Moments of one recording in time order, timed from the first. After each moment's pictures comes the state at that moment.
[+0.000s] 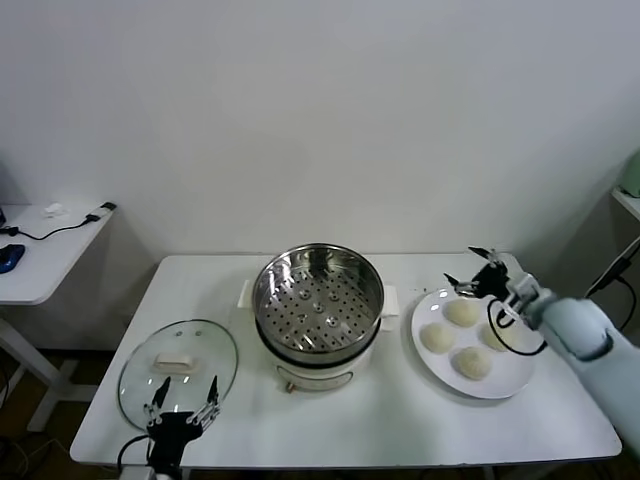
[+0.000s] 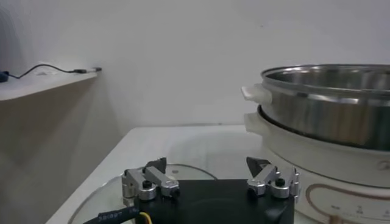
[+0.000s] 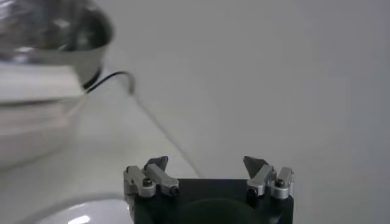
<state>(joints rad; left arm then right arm) 1.79 -1.46 -0.60 -2.08 -0.11 0.05 -0.06 -0.40 0.56 -0.25 1.39 0.17 -0.11 -0.66</state>
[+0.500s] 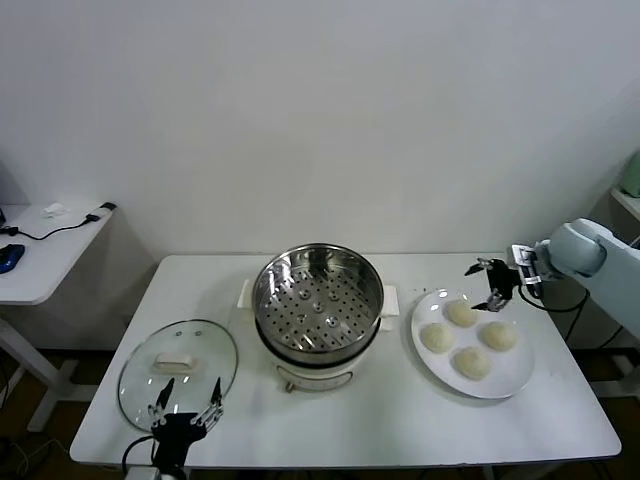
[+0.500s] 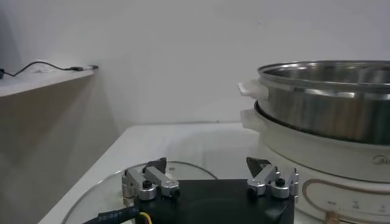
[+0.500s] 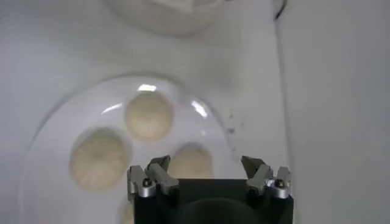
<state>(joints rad) 1.78 -1.47 -0.59 -2.06 -0.09 0.05 -0.04 0.18 0.63 -0.94 1.05 0.11 0.00 -1.06</state>
